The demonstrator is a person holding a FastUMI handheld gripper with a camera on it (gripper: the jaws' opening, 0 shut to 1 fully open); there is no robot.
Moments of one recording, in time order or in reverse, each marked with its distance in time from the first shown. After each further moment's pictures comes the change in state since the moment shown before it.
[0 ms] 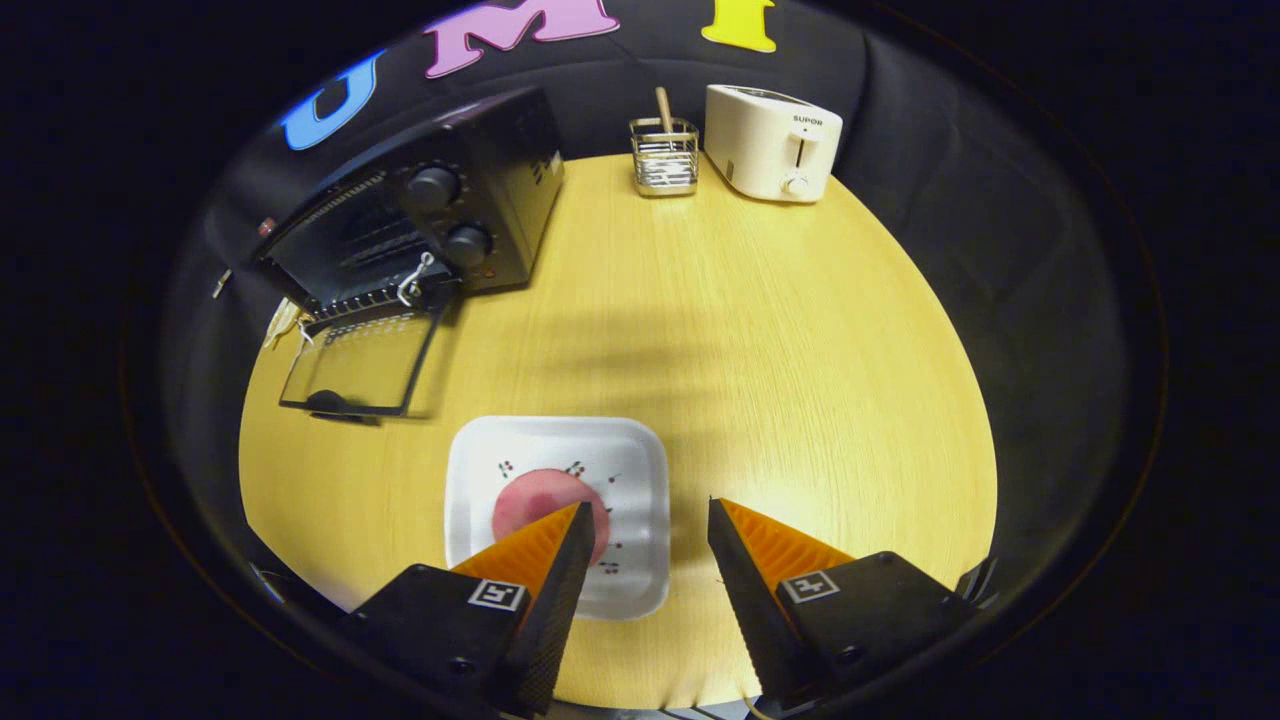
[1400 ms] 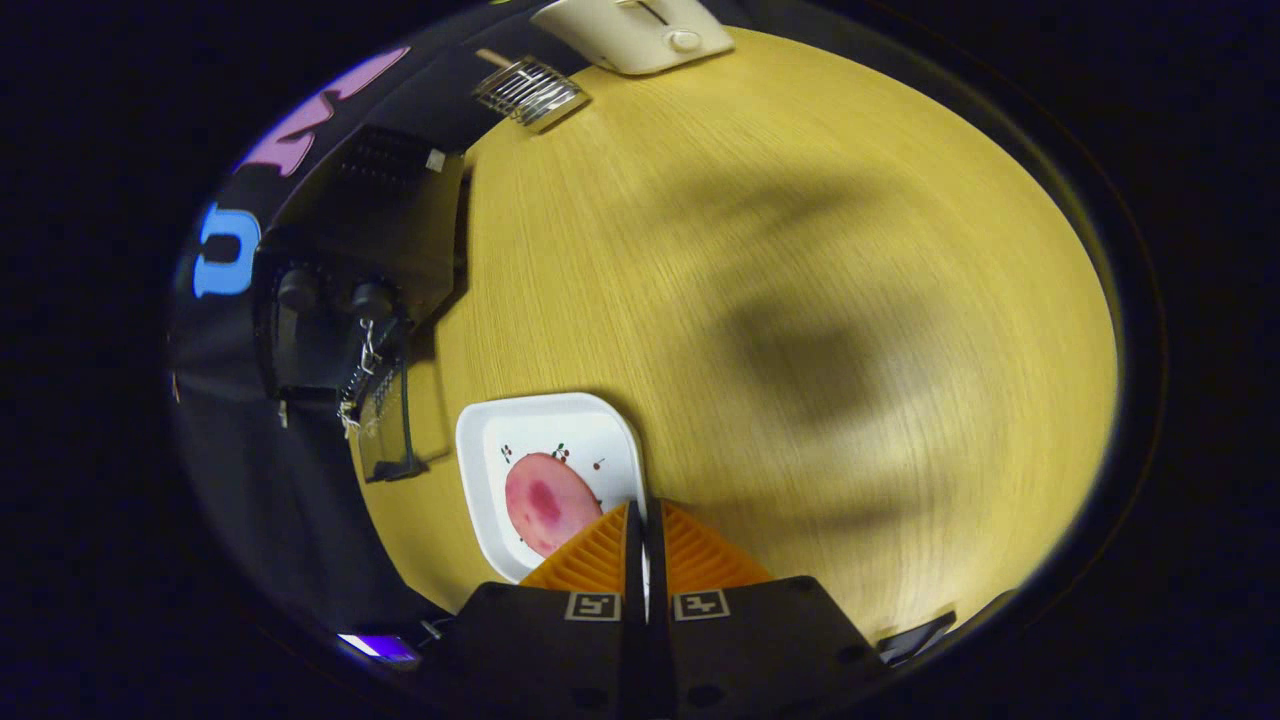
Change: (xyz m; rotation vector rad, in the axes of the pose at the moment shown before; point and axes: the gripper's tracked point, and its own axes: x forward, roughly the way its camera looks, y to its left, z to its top) arm 0.020 0.005 -0.027 0.504 0.286 0.354
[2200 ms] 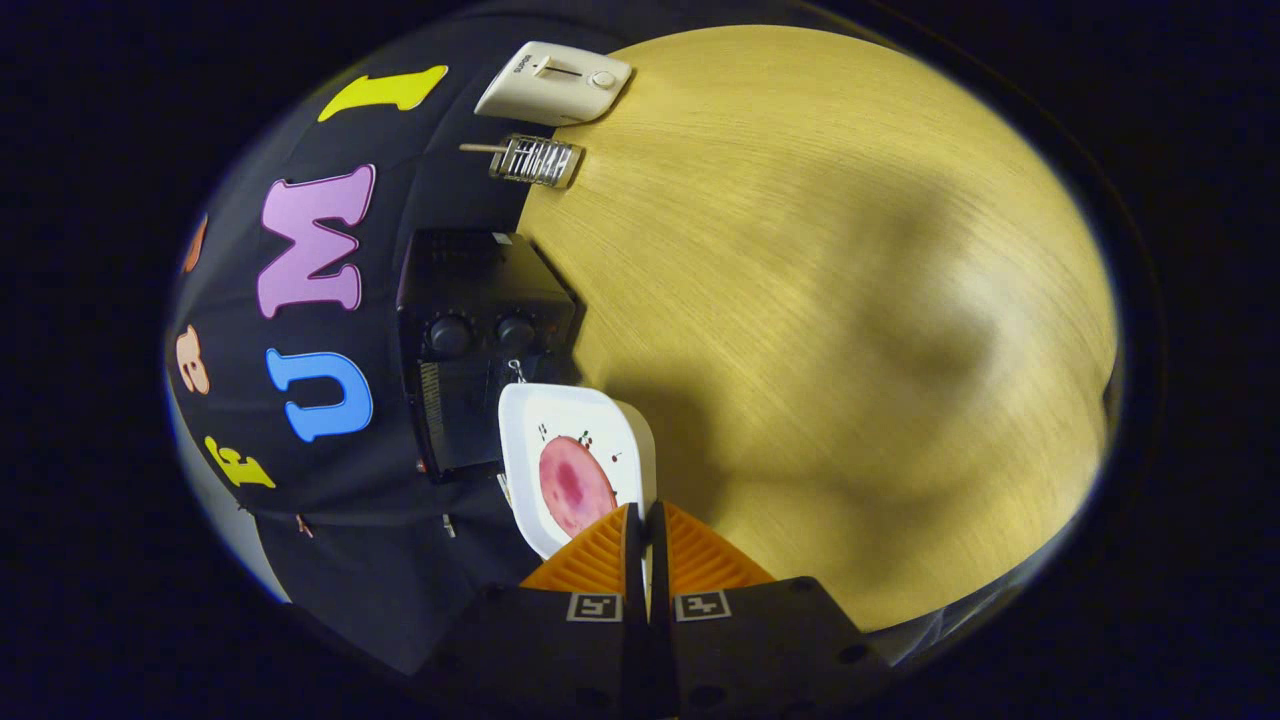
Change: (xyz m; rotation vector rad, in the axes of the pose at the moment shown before) arm -0.040 0.121 -0.062 0.404 -0.169 0.332
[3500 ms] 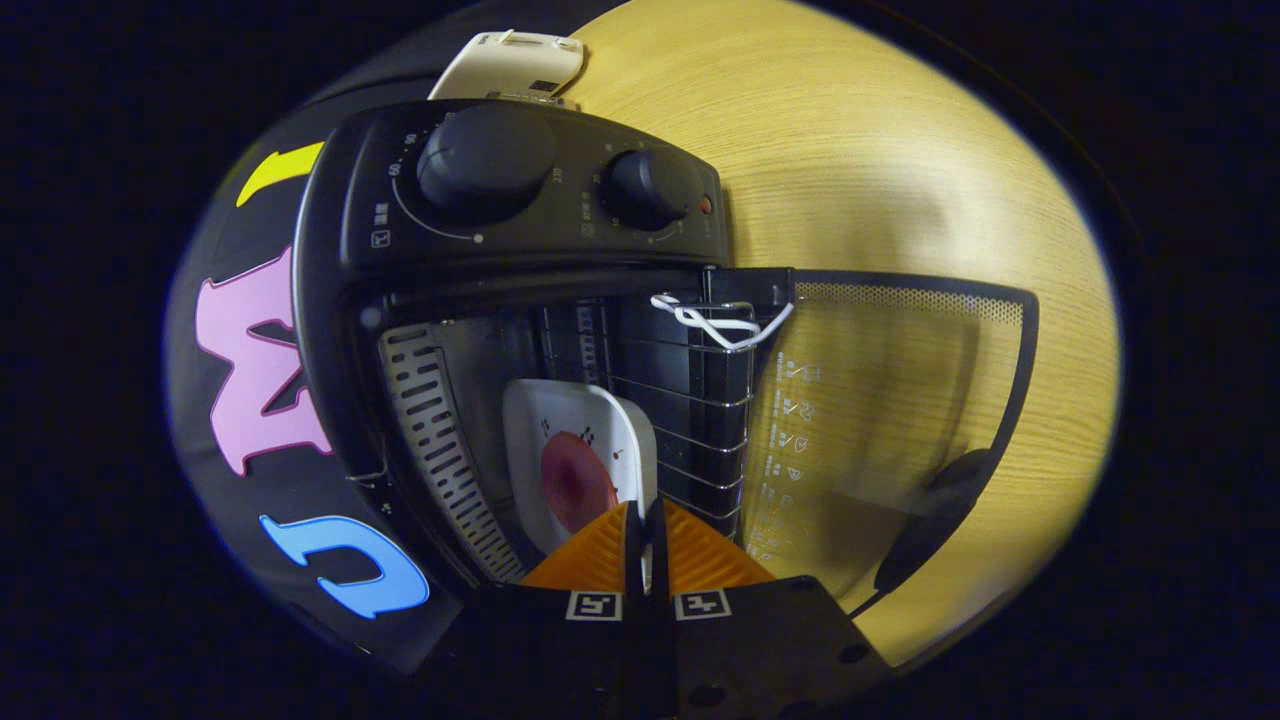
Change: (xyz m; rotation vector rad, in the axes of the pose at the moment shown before) arm 0.222 0.180 -0.014 0.499 -0.304 0.002
